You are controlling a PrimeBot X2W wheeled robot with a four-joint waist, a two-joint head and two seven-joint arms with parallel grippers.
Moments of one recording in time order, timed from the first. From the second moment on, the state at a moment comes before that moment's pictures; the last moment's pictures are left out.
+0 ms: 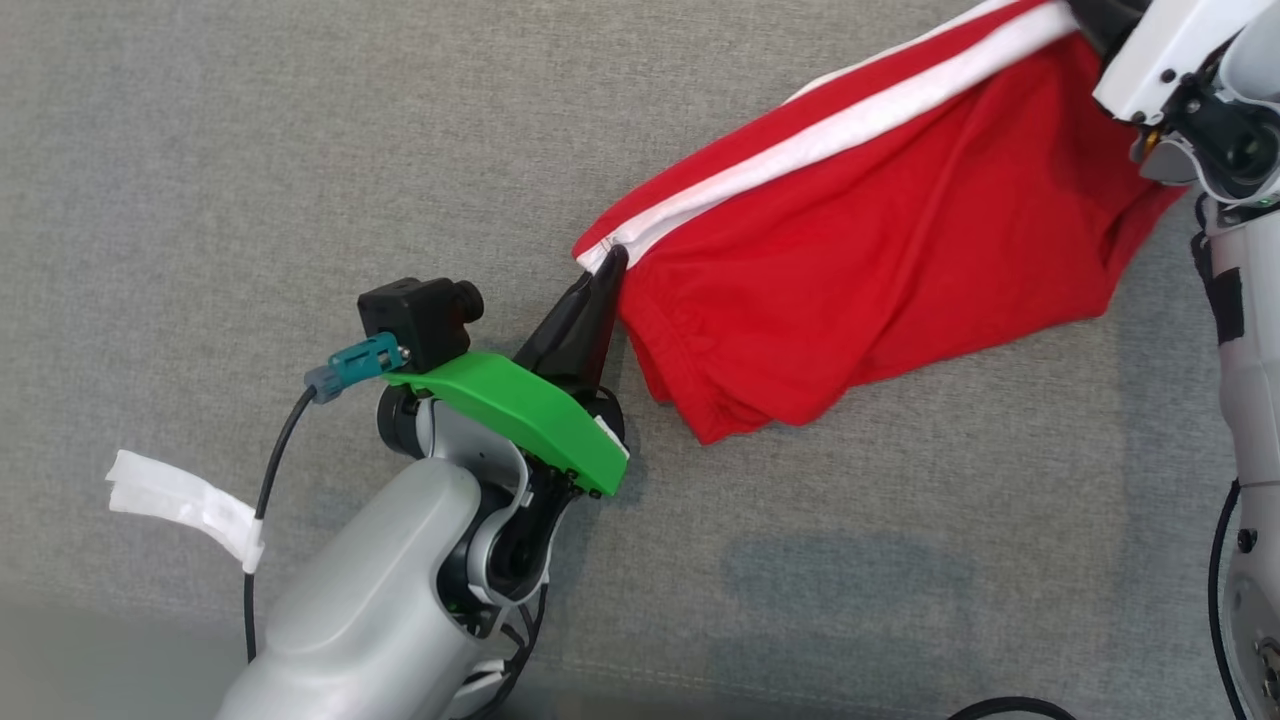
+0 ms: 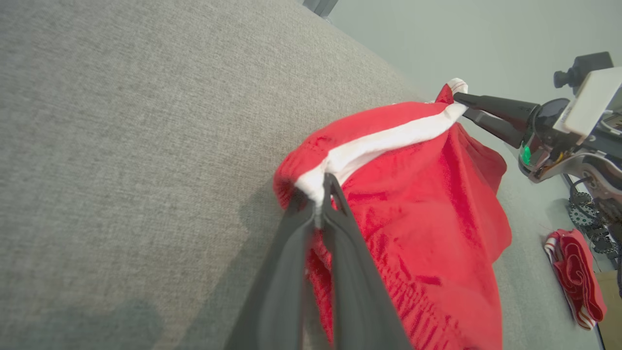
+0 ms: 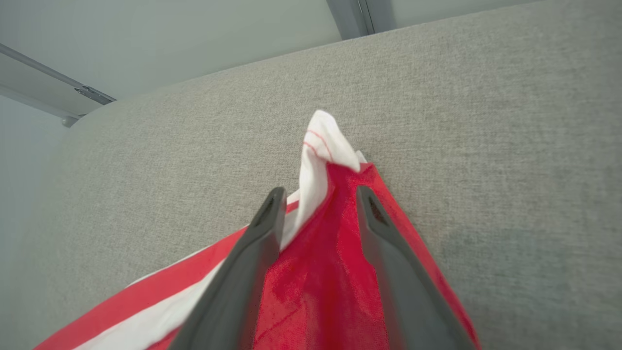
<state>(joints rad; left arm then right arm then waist) -0.60 0.21 -0.76 0.17 -1.07 0.14 -0.11 -1.00 -0.24 -0.03 0.55 0.52 0.13 0.60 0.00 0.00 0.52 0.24</state>
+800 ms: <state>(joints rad) -0.38 0.45 -0.75 -0.09 -0.75 0.37 -0.26 -0.84 -0.48 0.24 0.39 0.58 0.13 0.64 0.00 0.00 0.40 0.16</state>
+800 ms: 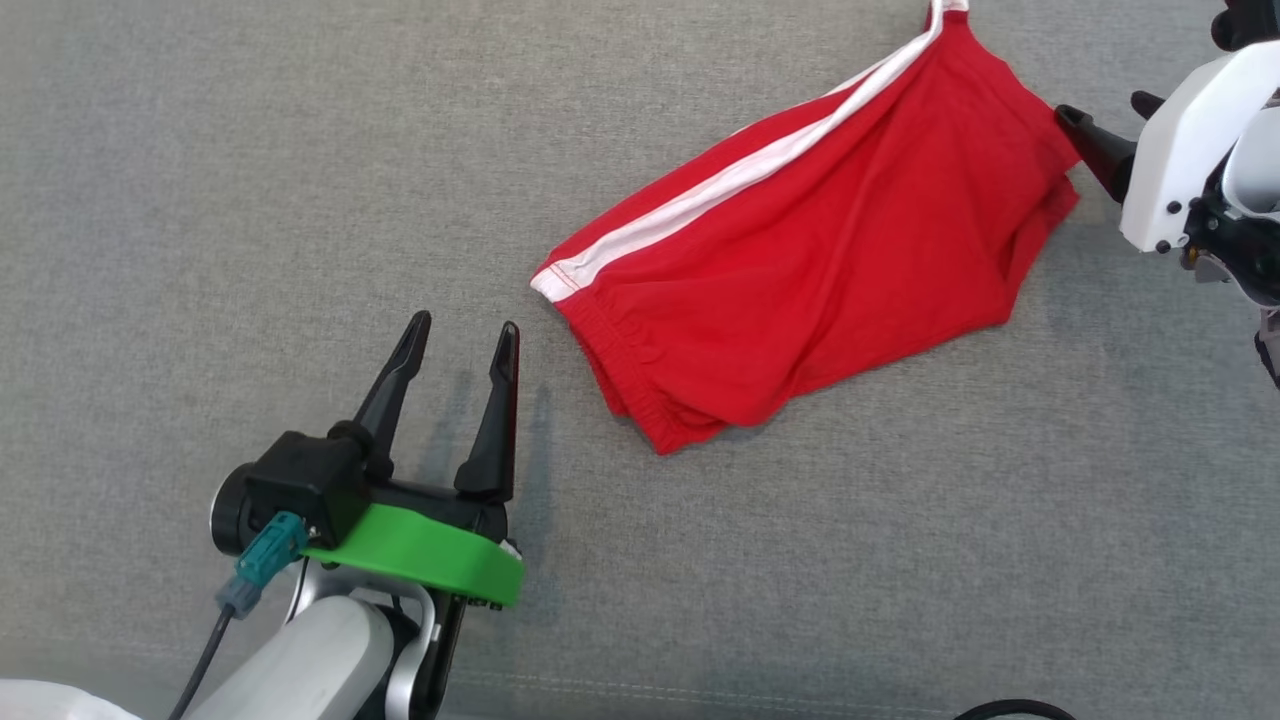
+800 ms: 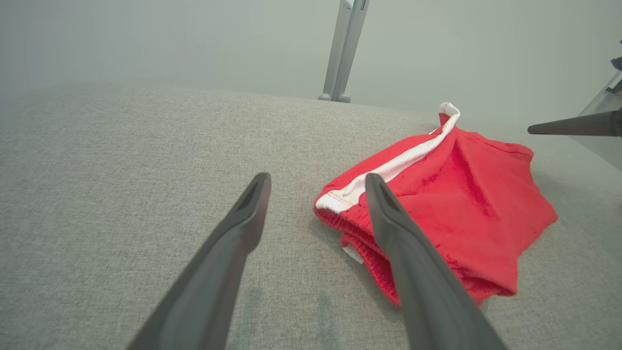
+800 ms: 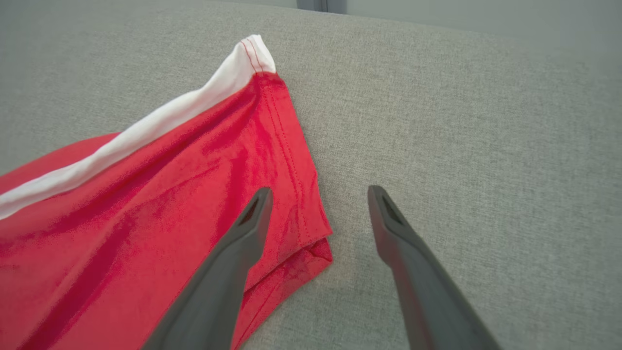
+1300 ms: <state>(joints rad) -0.36 0.36 -0.71 0.01 -0.72 0.29 -0.26 -0.87 -0.48 0.18 0.56 0.61 0.13 0.77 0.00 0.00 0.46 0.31</state>
